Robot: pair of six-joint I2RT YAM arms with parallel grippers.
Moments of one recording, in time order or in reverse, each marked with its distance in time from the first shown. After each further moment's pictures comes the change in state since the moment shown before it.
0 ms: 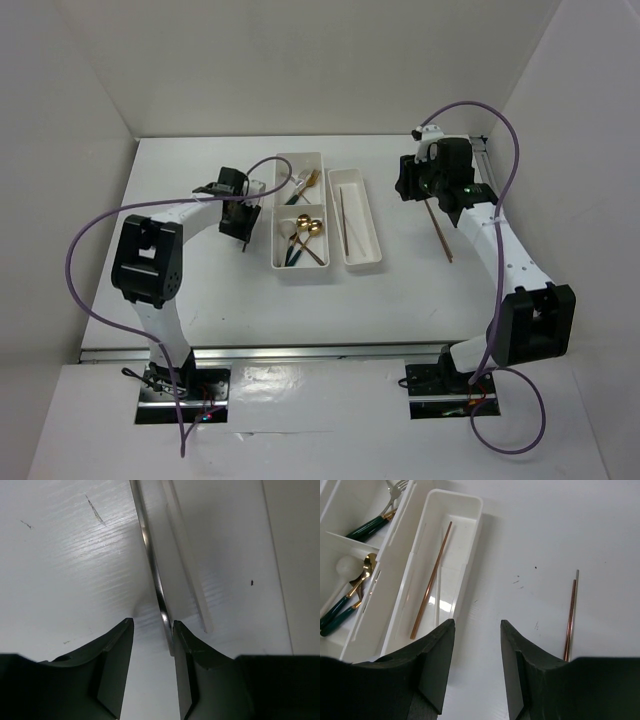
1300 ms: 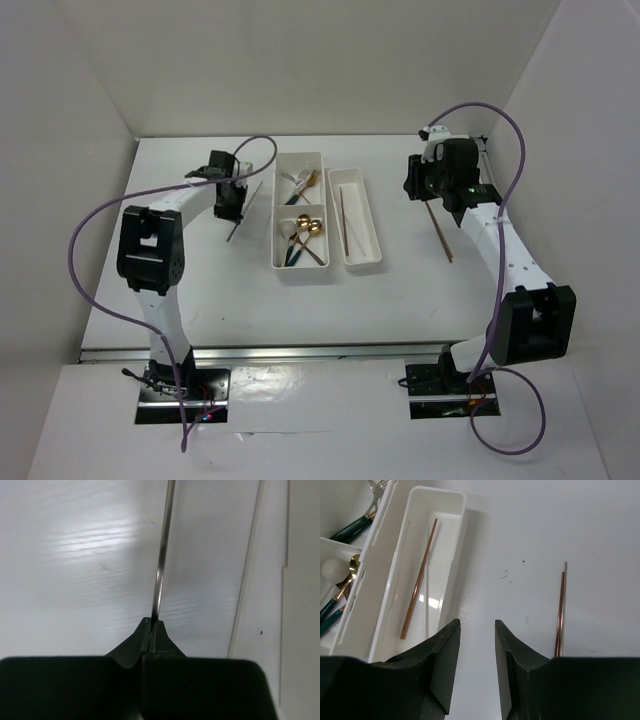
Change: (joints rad) left arm 0.064 0.117 0.185 -0.025 0.006 -0.089; right arm -0.037 0.000 -0.005 -0.003 0.011 0.000
